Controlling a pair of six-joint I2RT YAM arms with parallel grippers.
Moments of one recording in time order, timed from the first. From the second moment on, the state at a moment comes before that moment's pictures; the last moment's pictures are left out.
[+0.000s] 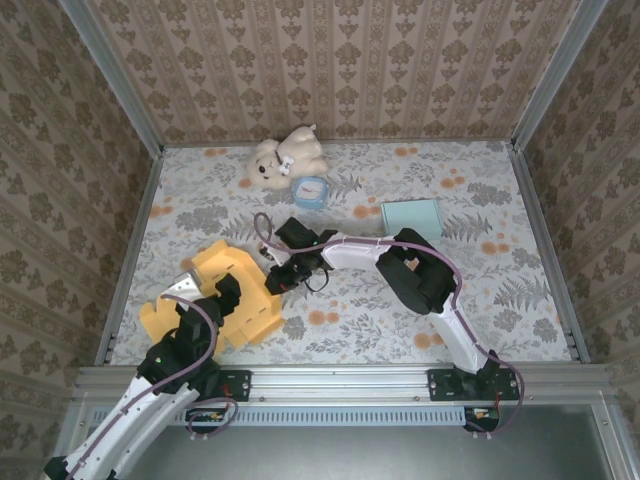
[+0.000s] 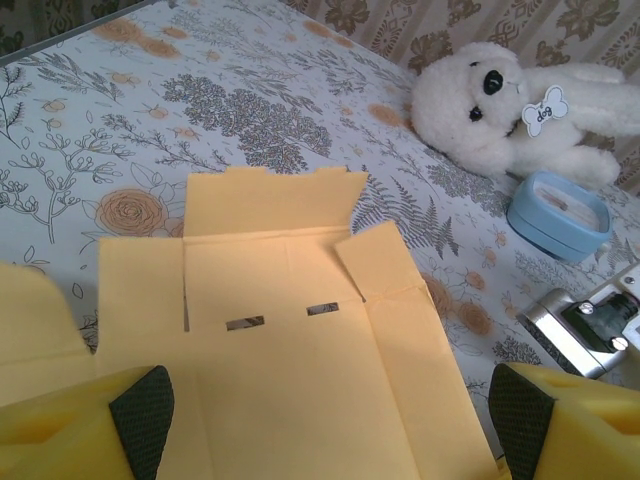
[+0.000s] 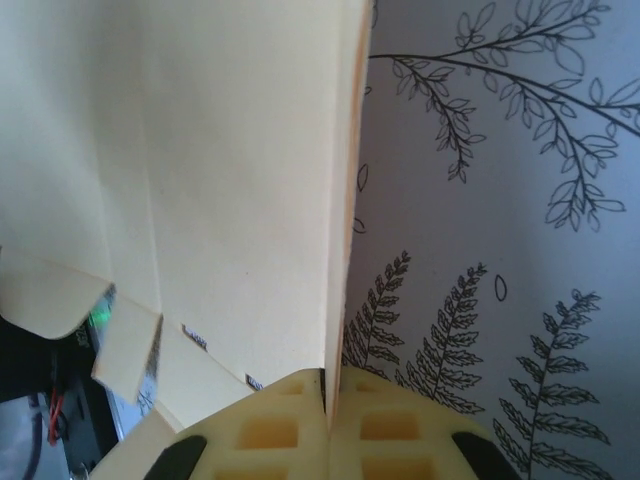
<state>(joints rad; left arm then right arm) -0.71 0.09 0.22 -0.61 -0.68 -0.77 0.86 2.25 1.57 -0.33 -0.63 0.33</state>
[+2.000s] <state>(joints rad) -0.73 1.02 0.59 0.05 -0.02 -0.19 0.67 1.60 1.60 -1.13 0.21 -1.01</state>
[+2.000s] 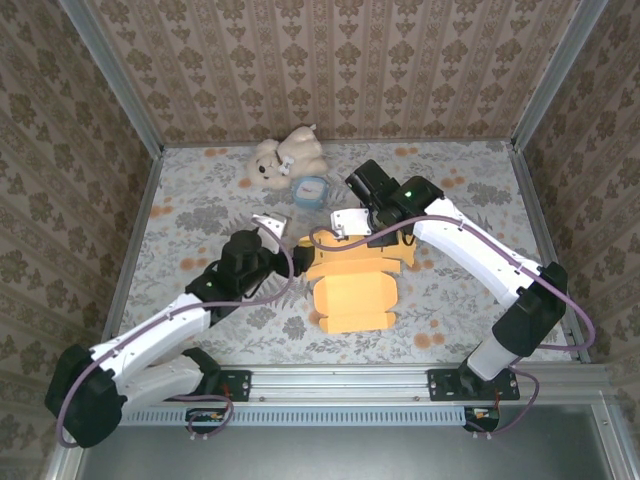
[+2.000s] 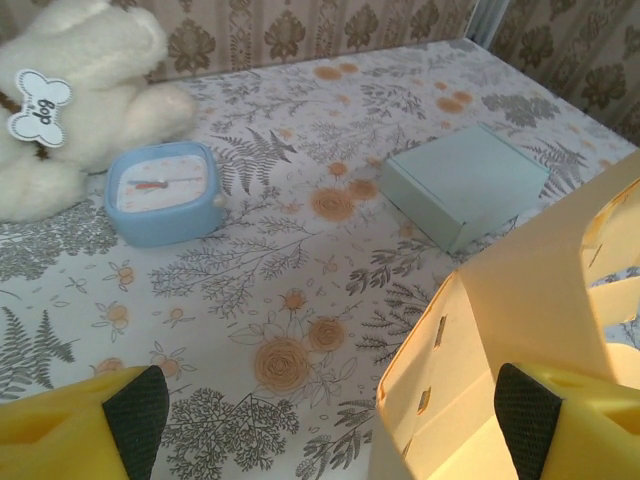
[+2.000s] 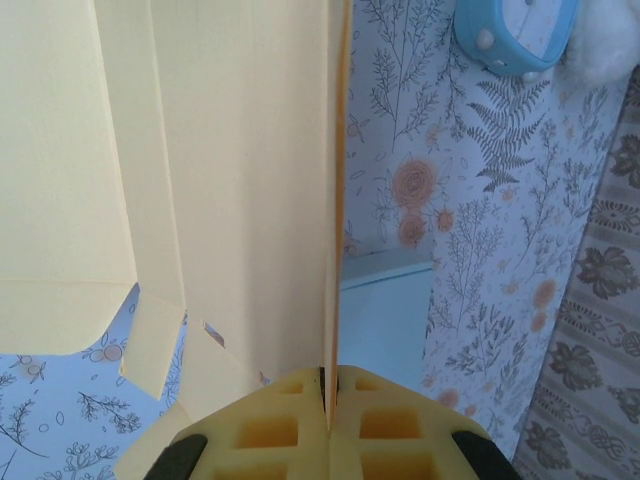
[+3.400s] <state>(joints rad) -0.96 0.98 0.50 0.13 -0.10 -0.51 0.51 1.63 1.41 -0.93 0.05 -0.96</state>
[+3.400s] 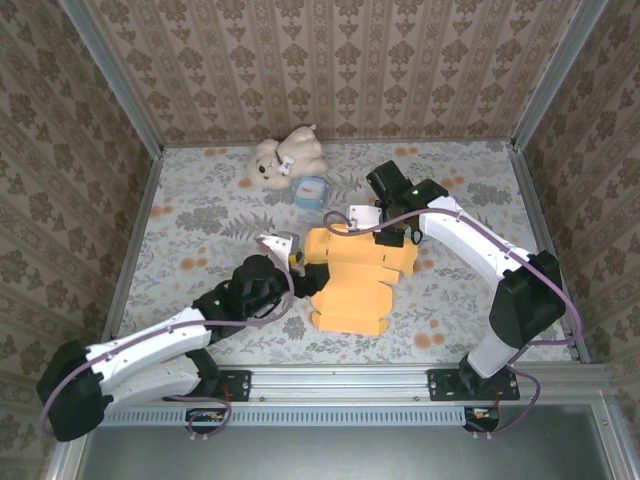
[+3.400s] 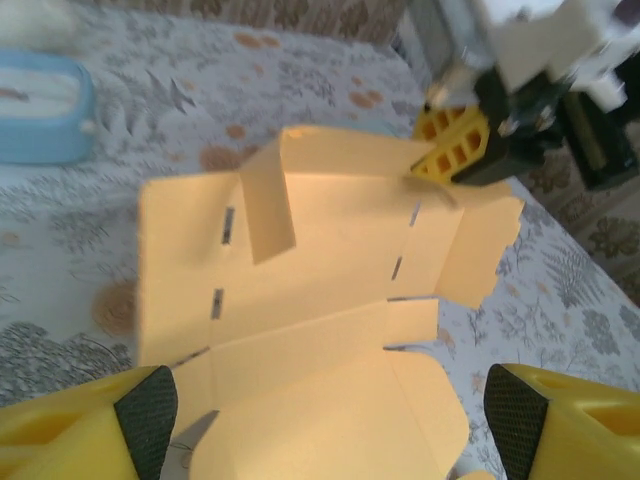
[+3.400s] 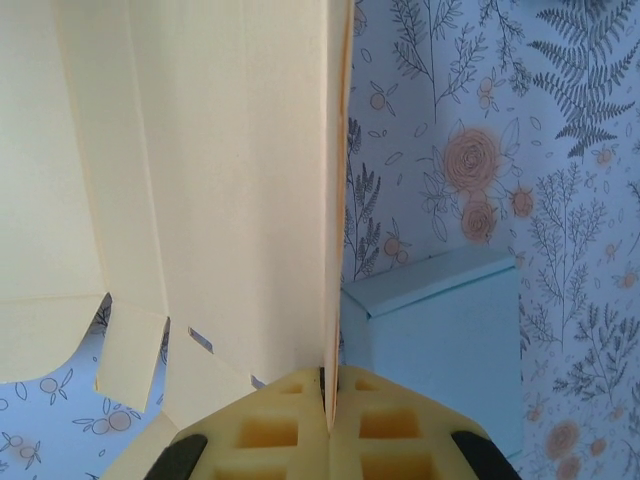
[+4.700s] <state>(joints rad) -0.84 1.47 0.57 0.28 -0.12 -0.62 0.50 1.62 1.39 -0.92 -0.01 -0.96</state>
